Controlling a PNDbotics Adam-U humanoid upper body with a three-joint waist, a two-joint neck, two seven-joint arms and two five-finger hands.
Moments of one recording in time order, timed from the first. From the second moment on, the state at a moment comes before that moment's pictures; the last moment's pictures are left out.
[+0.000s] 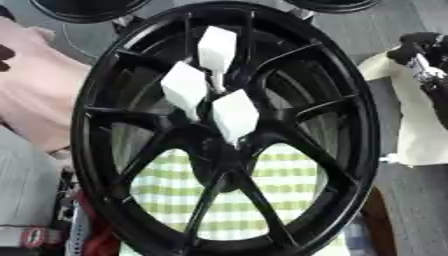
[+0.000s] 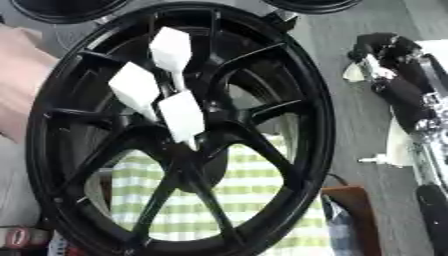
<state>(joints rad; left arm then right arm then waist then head) -0.31 1.03 -0.18 -1.99 -0.20 -0.18 -0.16 -0.19 -0.46 -0.17 -1.86 -0.25 0.07 0.05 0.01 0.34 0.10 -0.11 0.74</state>
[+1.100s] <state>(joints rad) -0.81 1.17 -0.33 -1.99 0.04 -0.07 -0.73 -0.19 -0.47 -0.15 -1.86 -0.25 0.07 0.07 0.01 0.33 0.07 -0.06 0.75</state>
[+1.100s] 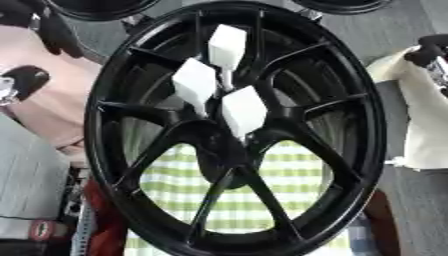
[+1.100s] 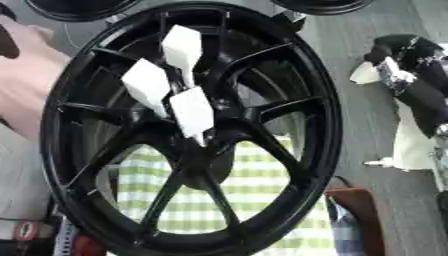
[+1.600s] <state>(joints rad) -1.01 1.02 -0.45 -1.99 0.11 0.17 -0.81 -0.19 -0.47 -0.15 -1.85 -0.26 0.07 0.07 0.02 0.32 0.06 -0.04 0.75</state>
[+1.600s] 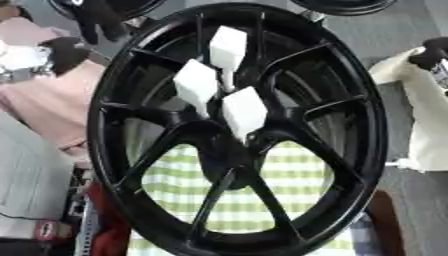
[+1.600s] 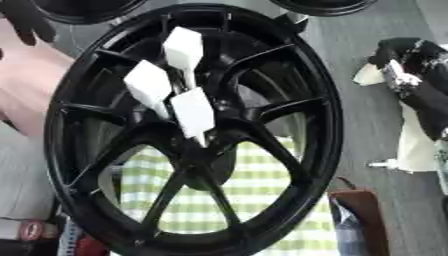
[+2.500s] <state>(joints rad) -1.10 0.89 -0.54 -1.92 0.06 0.24 -0.89 -0.20 -0.46 -0.14 -1.84 -0.26 0.08 0.08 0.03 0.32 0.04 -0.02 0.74</state>
